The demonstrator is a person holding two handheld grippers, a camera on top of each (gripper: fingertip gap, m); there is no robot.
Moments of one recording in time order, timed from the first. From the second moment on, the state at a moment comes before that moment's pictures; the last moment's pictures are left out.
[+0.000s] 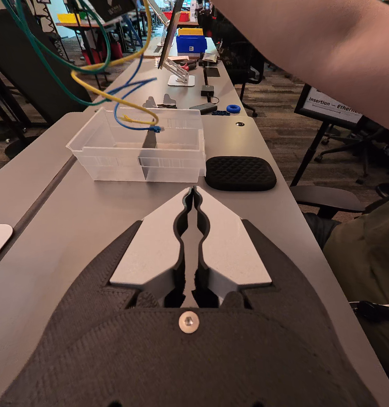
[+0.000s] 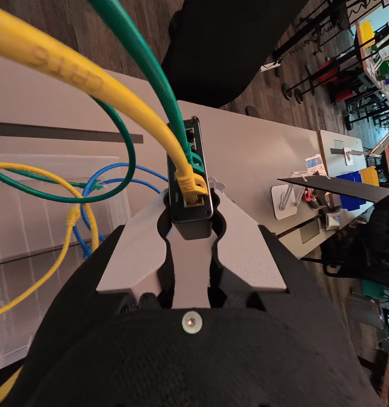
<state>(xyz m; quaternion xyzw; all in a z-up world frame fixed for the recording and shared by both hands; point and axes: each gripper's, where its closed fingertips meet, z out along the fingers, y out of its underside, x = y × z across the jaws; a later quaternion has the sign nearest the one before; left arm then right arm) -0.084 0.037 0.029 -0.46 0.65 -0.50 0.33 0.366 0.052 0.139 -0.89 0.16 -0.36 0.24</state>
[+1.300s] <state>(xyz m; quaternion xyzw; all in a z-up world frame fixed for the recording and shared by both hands) -0.073 0.026 0.016 -0.46 0.67 -0.49 0.32 0.274 0.042 -0.049 -0.84 -0.30 -0.39 -0.21</state>
